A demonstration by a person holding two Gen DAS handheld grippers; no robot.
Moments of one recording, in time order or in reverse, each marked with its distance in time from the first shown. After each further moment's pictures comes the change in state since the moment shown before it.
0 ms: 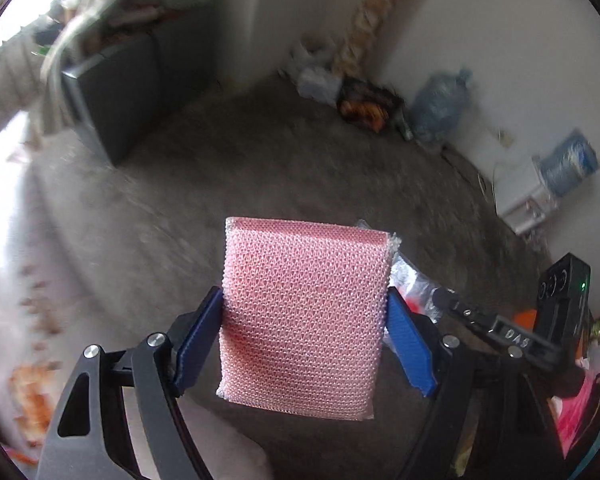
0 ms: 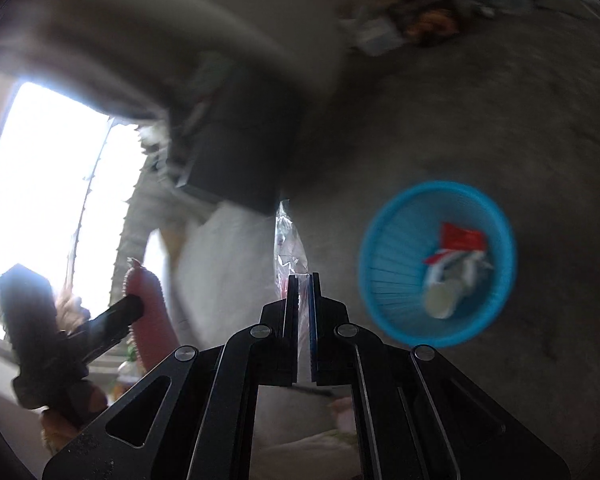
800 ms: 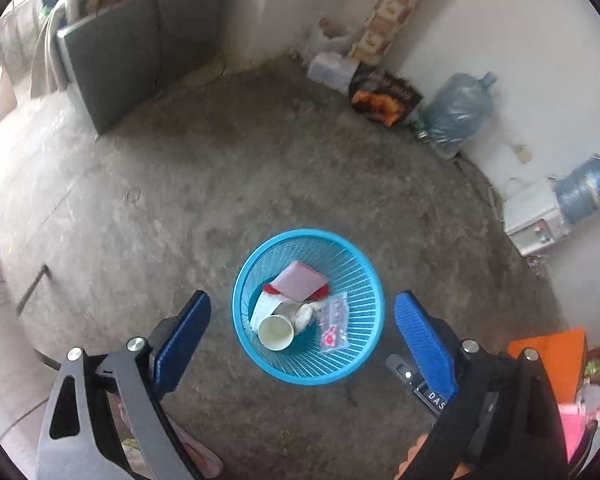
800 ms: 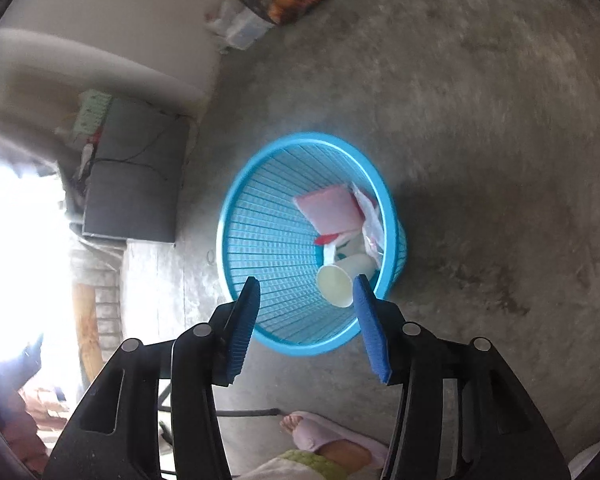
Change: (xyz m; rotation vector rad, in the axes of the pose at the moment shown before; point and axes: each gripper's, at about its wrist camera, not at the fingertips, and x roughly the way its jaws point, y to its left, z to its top) left arm 0.065 -0.007 0.005 -0.093 -0.015 -0.012; right arm 0.039 -0.122 -0.035 0.213 -0.038 -0.206
